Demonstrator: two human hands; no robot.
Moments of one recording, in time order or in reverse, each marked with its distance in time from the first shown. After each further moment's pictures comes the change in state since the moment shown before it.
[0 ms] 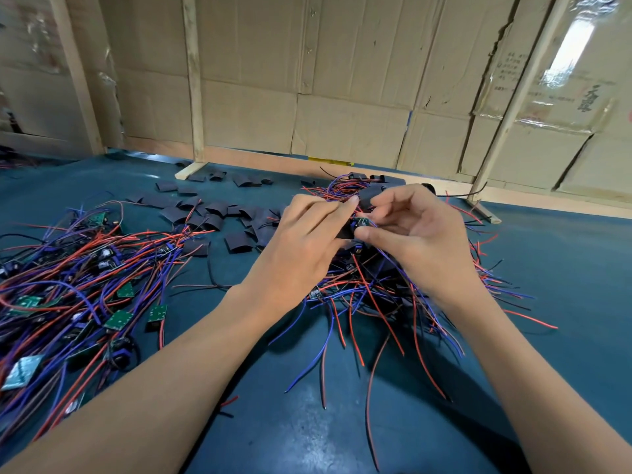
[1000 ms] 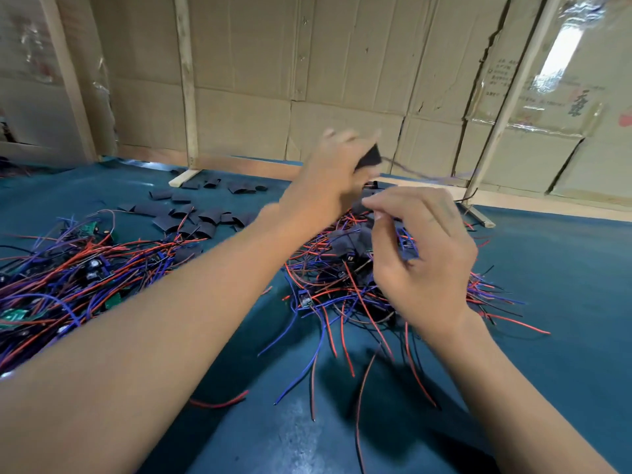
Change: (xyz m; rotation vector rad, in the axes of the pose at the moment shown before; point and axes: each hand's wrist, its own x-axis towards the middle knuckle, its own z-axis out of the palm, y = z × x) left_hand 0.118 -0.008 0.009 -0.061 -0.273 -0.203; right_hand -0.012 -0.013 0.011 -0.682 0.318 -0.748
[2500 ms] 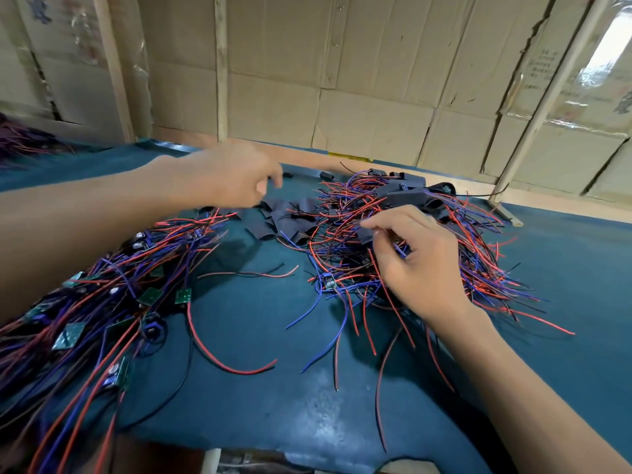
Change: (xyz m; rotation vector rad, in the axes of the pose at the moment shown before) left_hand -0.066 -0.101 -0.092 0.509 -0.565 -0.104; right_hand -0.023 0.007 0.014 0.116 -0.350 0.204
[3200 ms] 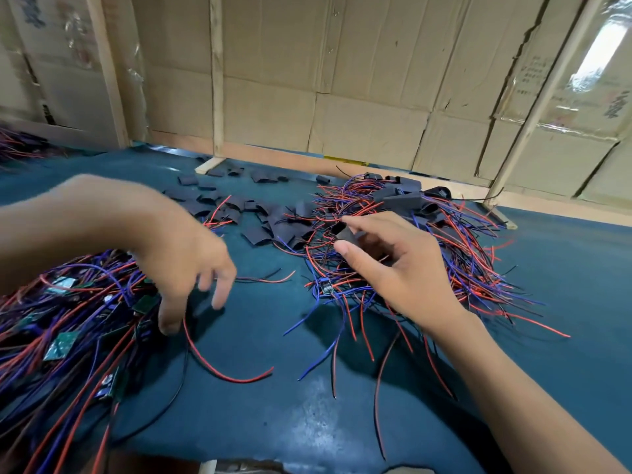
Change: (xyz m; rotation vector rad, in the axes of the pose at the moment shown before) left_hand -0.079 0.027 -0.022 -0.149 -0.997 0.024; right_hand 0.003 -0.020 0.001 0.222 -0.128 0.154
